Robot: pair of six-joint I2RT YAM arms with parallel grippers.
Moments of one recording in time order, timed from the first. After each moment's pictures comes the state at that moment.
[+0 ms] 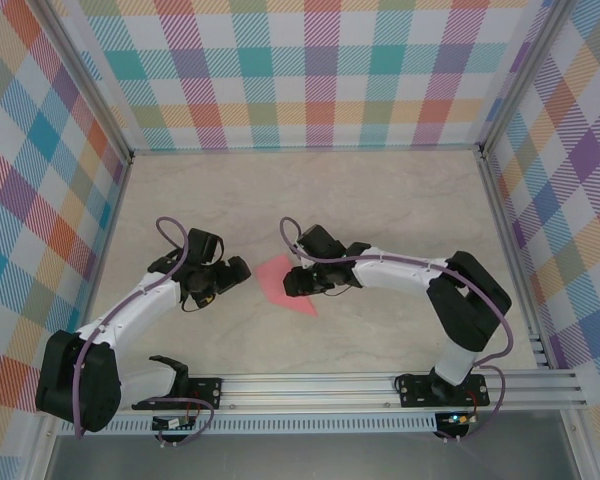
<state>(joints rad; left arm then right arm) -0.32 1.19 0.70 -0.62 0.11 -0.82 0.86 1.71 1.06 -0.33 -0.30 0.60</state>
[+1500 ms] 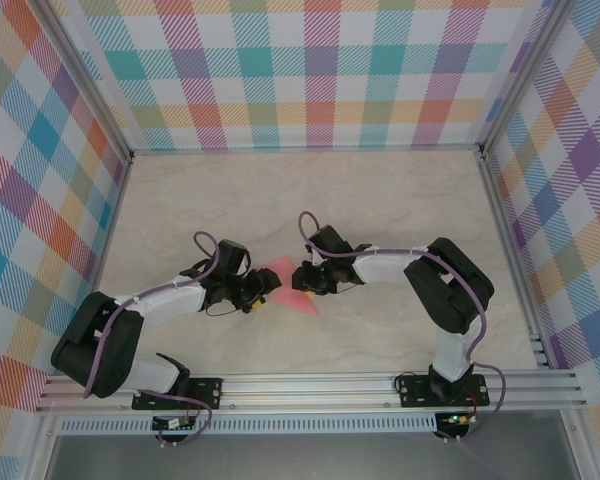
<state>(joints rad) -0.50 1.39 0.58 -0.18 0.41 -1.06 0.75 1.85 0.98 -0.15 -0.42 0.82</state>
